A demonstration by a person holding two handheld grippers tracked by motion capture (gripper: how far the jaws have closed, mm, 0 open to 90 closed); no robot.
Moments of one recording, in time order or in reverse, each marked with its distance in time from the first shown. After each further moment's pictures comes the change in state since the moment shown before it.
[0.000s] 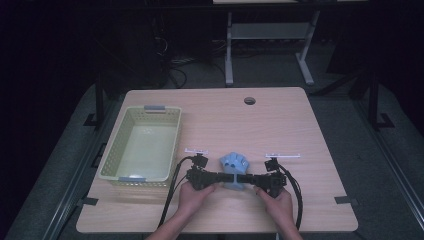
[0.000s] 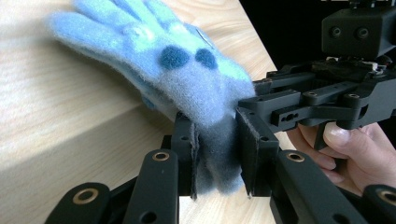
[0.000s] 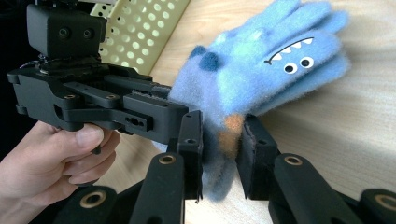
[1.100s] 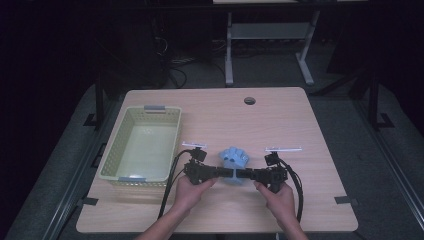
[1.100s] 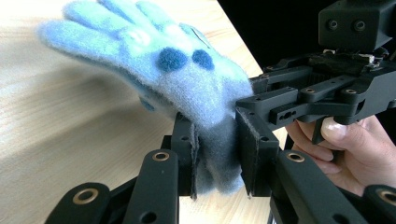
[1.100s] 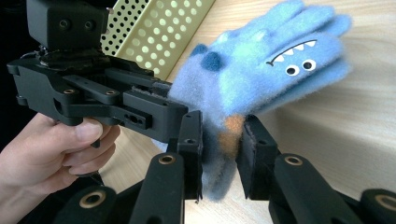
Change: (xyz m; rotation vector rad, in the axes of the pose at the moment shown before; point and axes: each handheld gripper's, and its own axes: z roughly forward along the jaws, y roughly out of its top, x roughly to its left) left arm -0.015 0.017 -0.016 0.000 -0.015 0.050; right arm 0.020 0.017 -0.011 -0.004 0.001 -0.057
